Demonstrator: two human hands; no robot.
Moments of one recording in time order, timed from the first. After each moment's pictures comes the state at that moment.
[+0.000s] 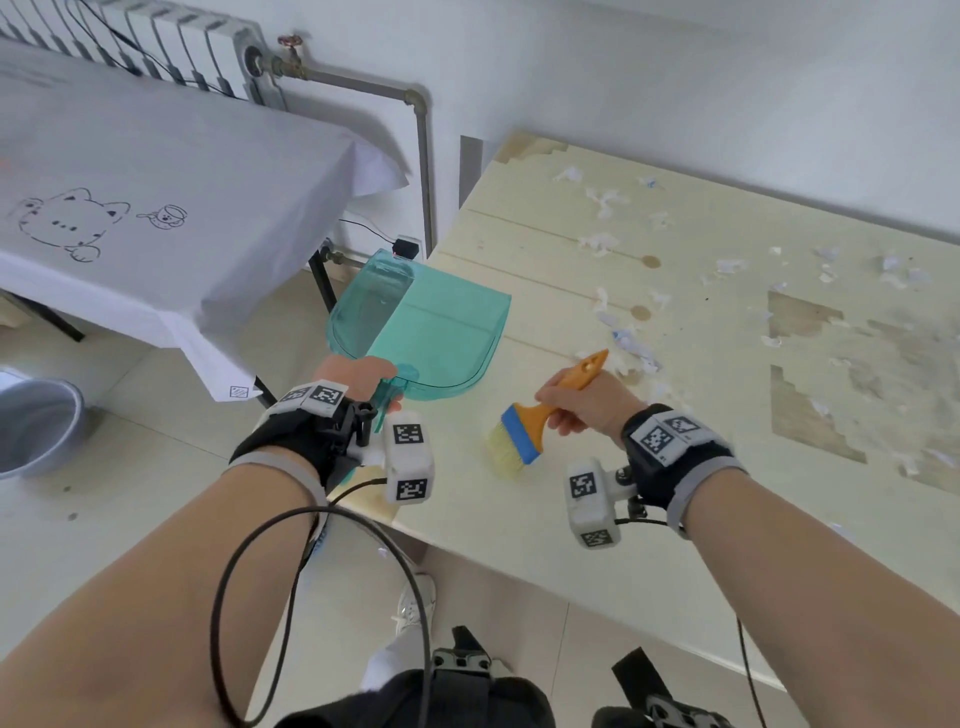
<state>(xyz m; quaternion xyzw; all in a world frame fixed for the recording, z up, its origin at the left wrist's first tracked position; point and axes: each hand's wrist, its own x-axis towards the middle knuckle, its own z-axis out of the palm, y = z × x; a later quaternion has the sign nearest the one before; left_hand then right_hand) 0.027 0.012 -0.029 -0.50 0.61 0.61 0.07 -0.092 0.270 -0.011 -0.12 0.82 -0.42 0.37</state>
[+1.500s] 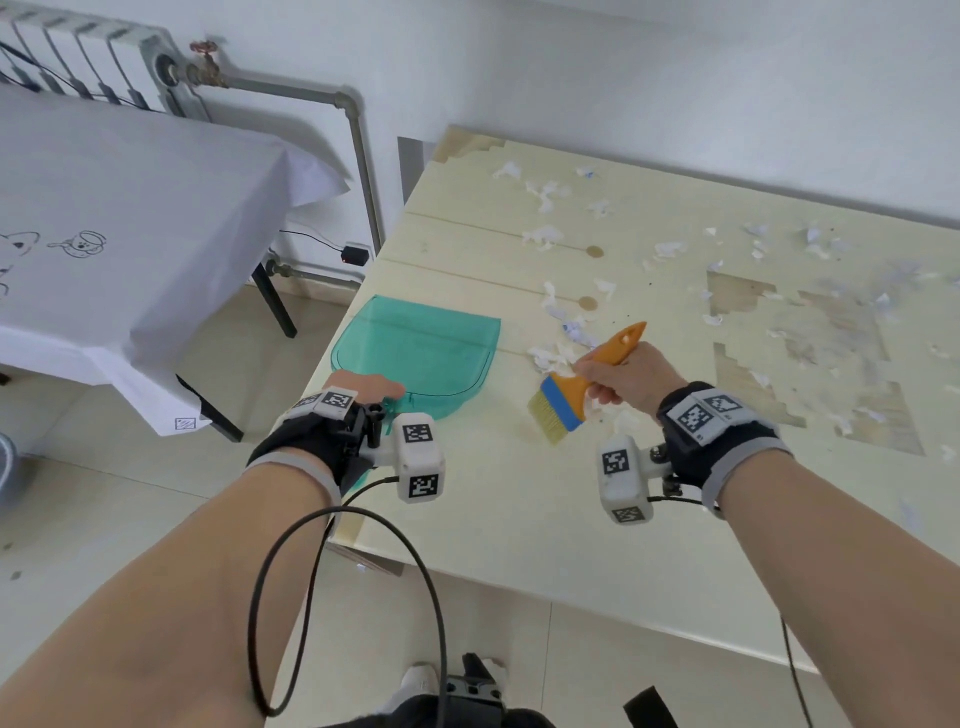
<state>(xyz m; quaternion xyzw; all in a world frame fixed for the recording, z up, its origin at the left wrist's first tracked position) -0.011 0.056 -0.025 -0.46 0.75 0.45 0.15 -0.129 0.338 0.014 -0.07 0.87 -0.42 0.25</state>
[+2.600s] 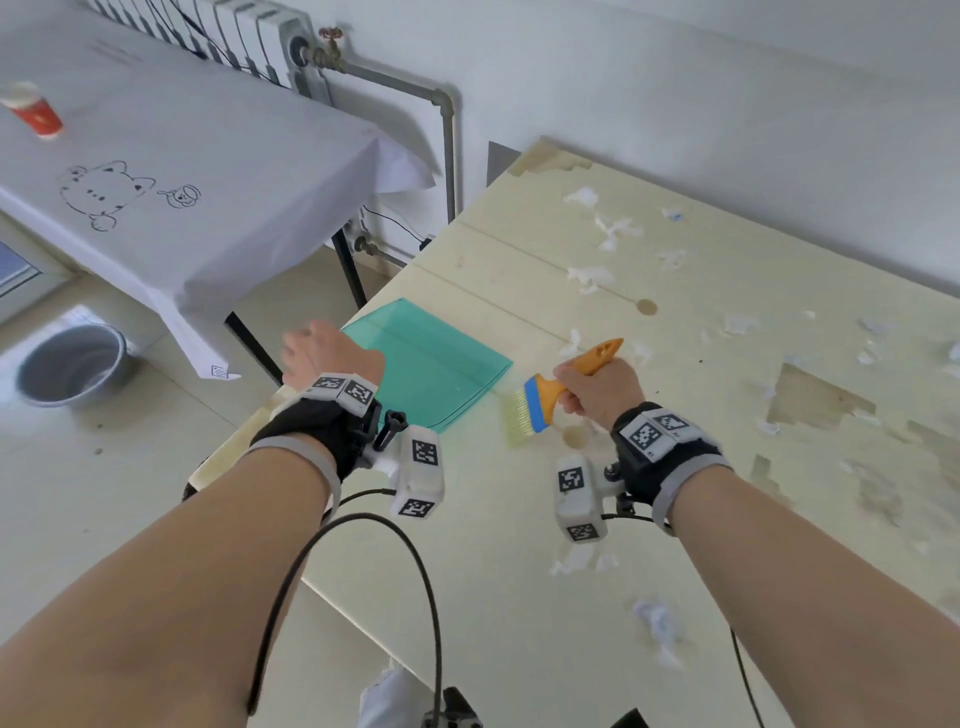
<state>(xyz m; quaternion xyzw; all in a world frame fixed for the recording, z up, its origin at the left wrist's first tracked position) -0.077 0.097 -0.007 -0.66 0.72 0.18 -0.08 -0.242 0.303 -0.025 -0.14 0.85 -0.40 0.31</state>
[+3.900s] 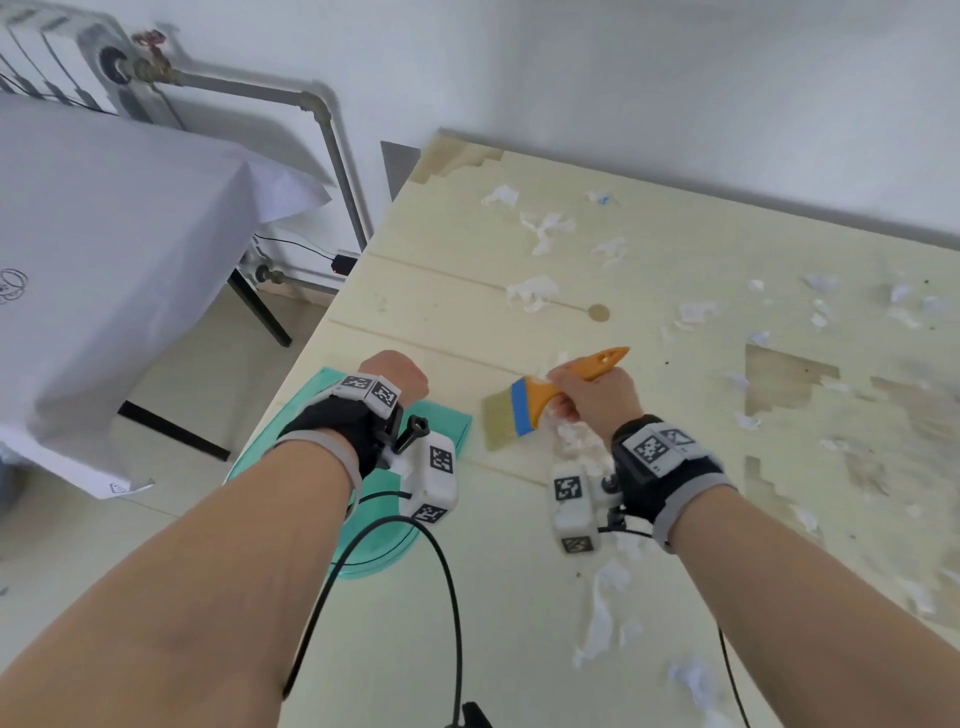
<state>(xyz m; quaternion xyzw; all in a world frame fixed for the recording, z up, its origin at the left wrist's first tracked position) -0.222 0.072 -0.034 -0.37 0.86 0.28 0.20 -0.297 0.290 -0.043 0.04 0.81 -0.52 0.27</state>
